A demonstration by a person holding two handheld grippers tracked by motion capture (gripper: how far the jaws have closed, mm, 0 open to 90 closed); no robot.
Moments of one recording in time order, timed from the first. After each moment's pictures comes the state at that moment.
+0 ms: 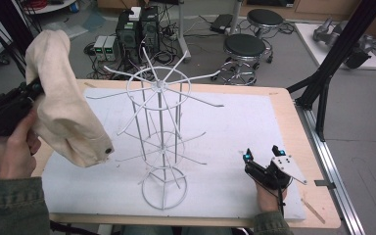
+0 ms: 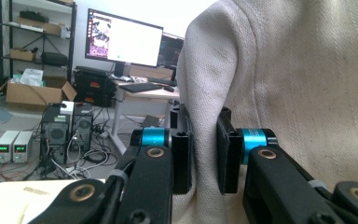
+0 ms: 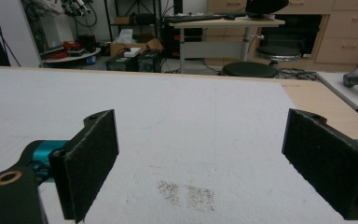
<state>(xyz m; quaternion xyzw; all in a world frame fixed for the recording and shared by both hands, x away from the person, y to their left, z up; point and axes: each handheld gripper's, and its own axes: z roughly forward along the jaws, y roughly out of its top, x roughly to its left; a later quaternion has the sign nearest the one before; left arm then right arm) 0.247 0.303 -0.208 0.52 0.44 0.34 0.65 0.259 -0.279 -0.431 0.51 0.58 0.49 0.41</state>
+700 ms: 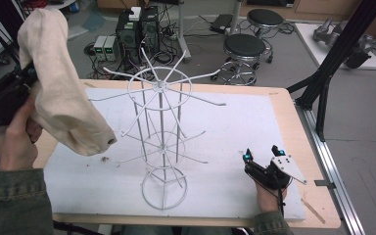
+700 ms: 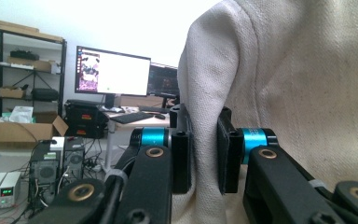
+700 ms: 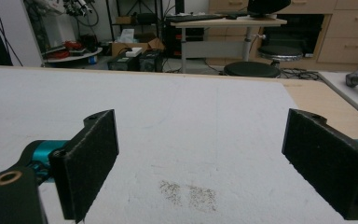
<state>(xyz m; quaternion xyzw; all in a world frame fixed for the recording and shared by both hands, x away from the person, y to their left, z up) 0.246 0.291 -0.183 0.50 0.39 0.37 0.68 0.259 -0.279 -0.431 0.51 0.58 0.49 0.41</state>
